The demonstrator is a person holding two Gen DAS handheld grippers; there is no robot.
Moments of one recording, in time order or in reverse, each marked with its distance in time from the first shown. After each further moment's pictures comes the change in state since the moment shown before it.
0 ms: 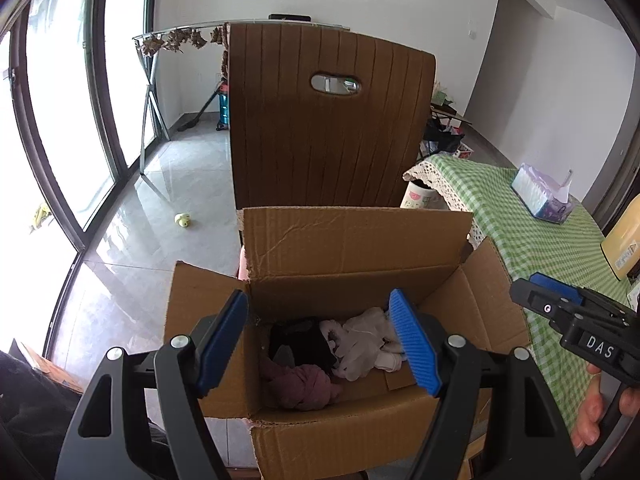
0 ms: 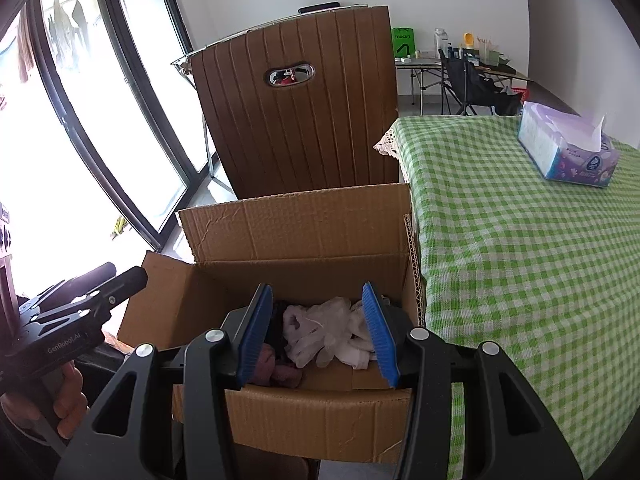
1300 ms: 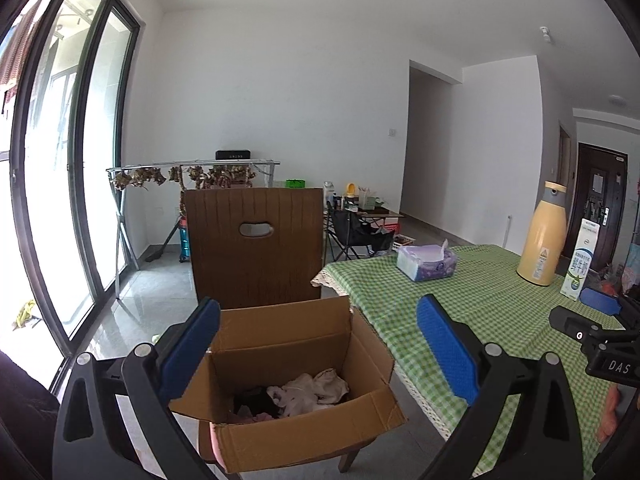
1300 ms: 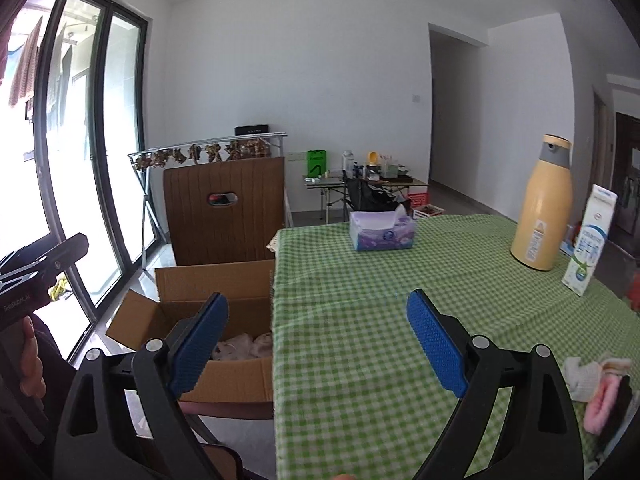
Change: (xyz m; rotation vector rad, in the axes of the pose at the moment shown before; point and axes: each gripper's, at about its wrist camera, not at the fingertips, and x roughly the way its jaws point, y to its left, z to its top) left arm -0.211 -0.094 -0.074 0.179 -0.464 -0.178; right arm -0.261 -0.022 -0.130 0.014 -0.459 -0.344
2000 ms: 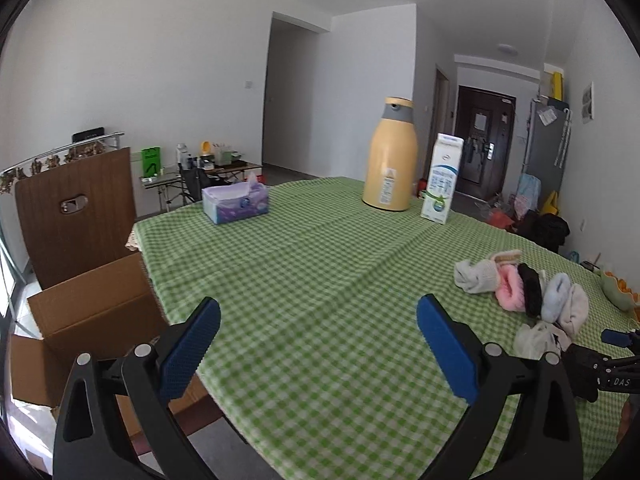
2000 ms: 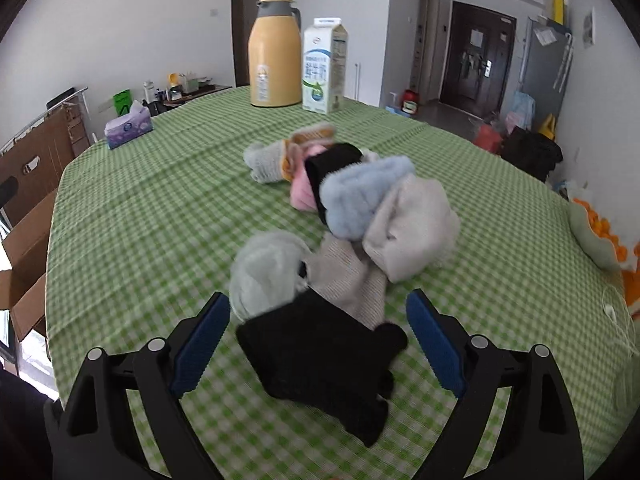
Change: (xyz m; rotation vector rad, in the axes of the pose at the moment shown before) left arm 0.024 -0.209 -0.070 0.182 0.176 -0.473; right arm -0.159 -0.200 -0.165 0.347 0.351 -0.569
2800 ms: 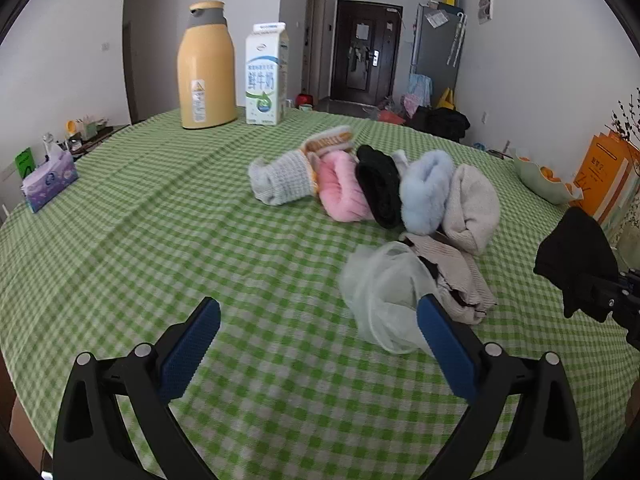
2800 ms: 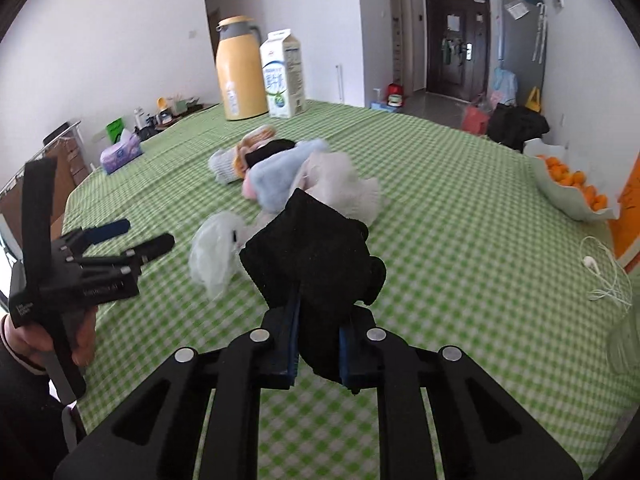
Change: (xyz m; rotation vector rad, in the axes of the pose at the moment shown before) left arm 0.094 -0.204 -0.049 0.250 0.305 -0.370; right arm -0.049 -0.069 -0.033 0.112 -0.041 0.024
